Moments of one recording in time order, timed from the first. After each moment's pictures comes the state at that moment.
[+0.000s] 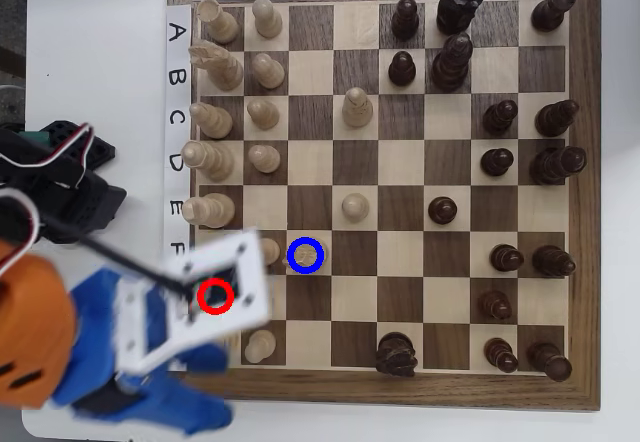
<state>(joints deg) 36.5 121.8 87.9 79.3 31.9</state>
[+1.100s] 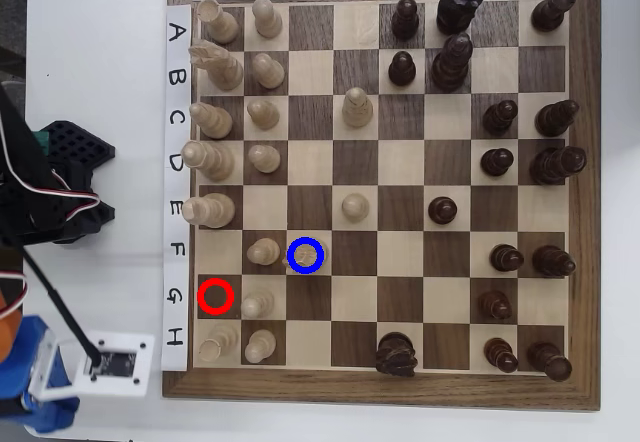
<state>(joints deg) 81.7 157.3 156.9 46.2 3.7</state>
